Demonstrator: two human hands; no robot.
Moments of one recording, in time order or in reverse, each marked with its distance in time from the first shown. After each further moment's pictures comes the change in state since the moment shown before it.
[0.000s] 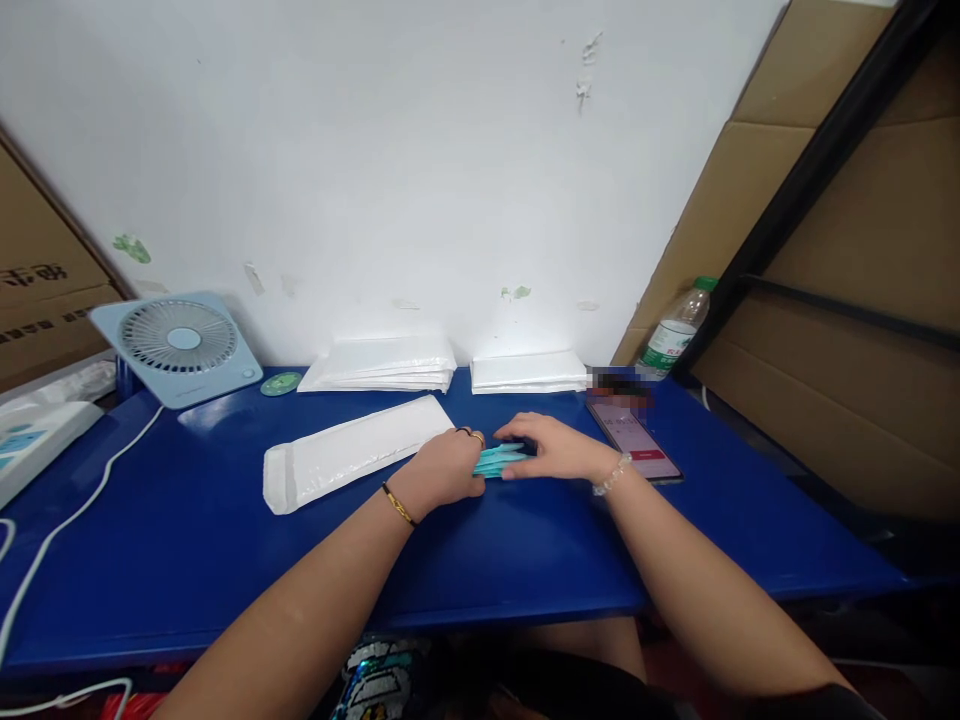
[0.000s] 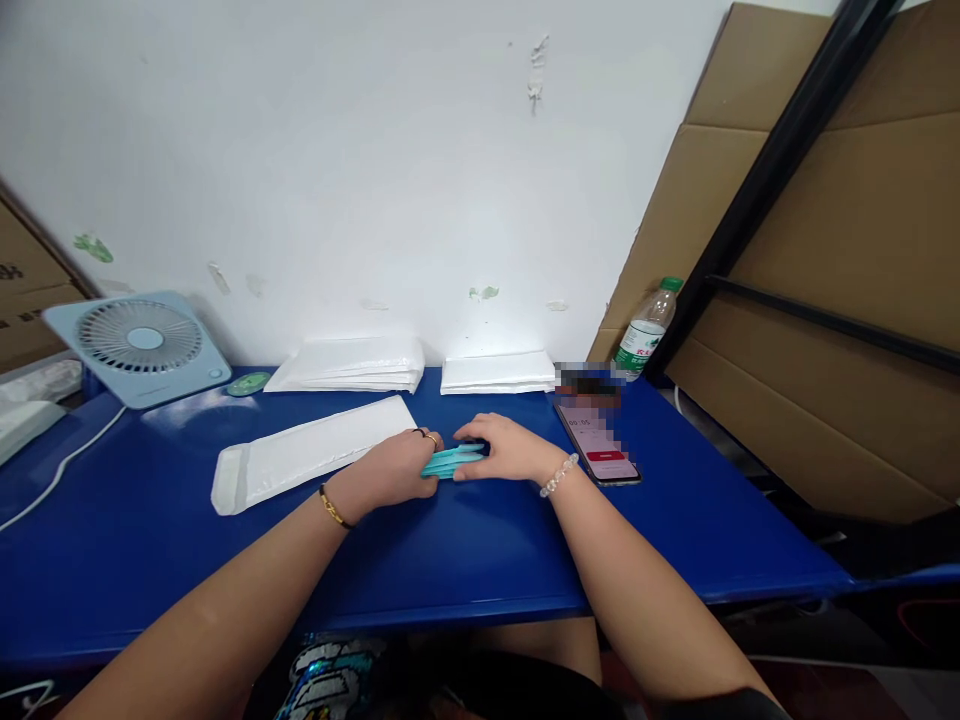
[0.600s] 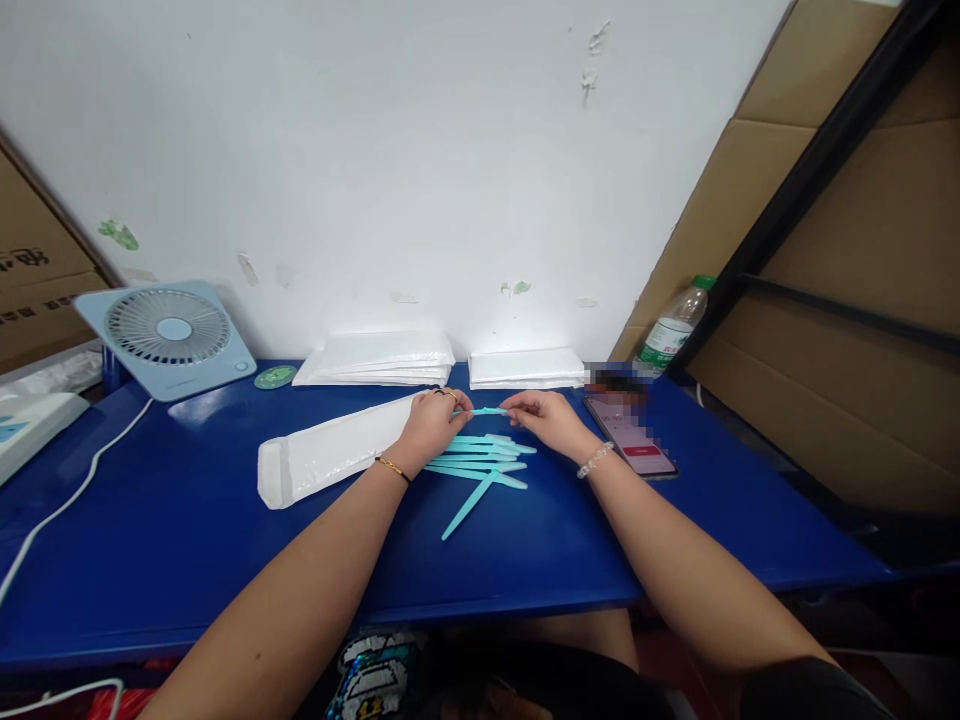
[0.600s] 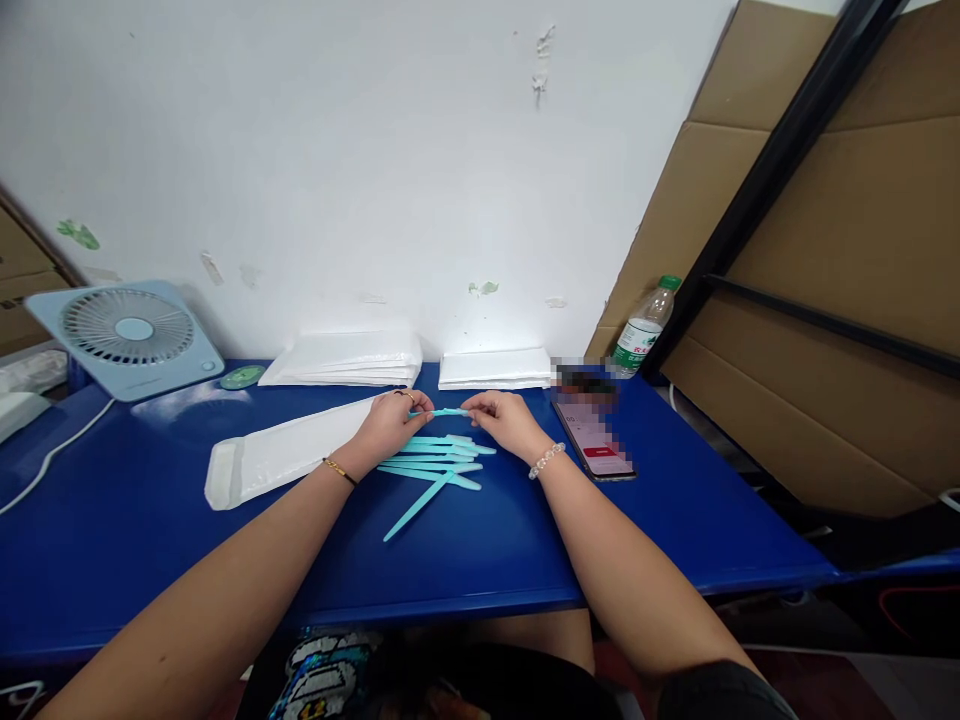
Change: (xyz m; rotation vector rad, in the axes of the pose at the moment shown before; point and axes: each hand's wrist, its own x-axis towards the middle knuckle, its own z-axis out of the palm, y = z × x) left_hand 0.038 -0.050 0.021 -0.307 0.390 -0.145; right_hand 0.018 0.034 0.017 0.376 0.366 0.214
